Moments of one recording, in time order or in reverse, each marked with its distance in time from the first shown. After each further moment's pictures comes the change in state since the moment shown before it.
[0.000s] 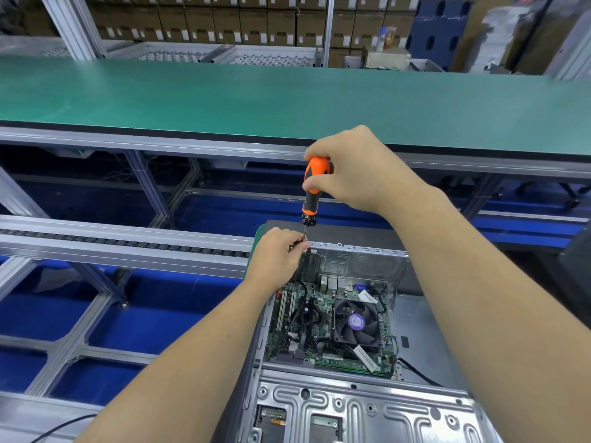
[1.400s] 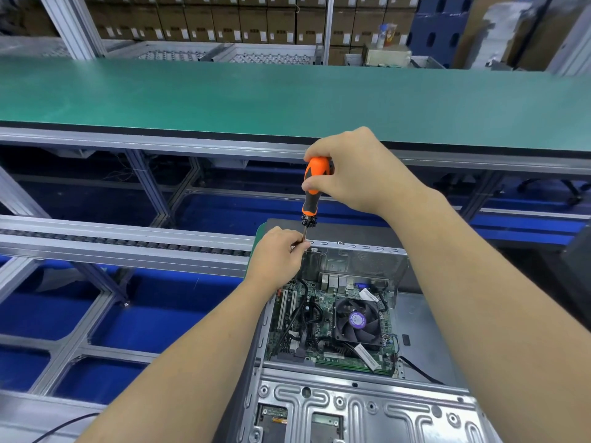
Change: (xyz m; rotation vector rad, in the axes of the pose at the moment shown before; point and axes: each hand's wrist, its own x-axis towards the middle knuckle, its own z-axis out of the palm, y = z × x) left_hand -0.002 0.003 -0.002 0.025 -0.037 -0.014; right_hand -0.002 0.004 0.005 0.060 0.024 0.022
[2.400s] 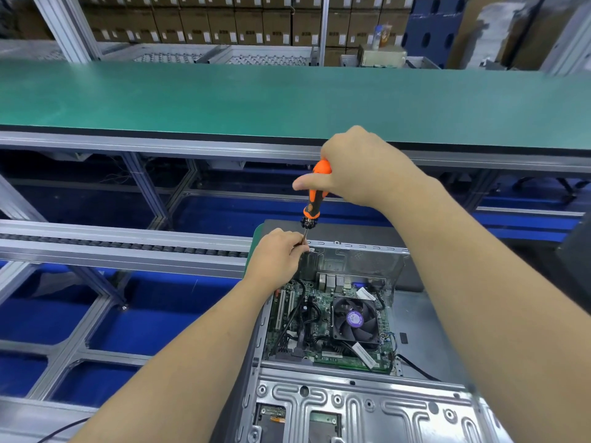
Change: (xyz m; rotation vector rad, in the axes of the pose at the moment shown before) left_hand 0.003 -0.002 0.003 0.017 -0.069 0.026; right_hand 0.005 0.002 -0.006 -0.242 -0.151 0.094
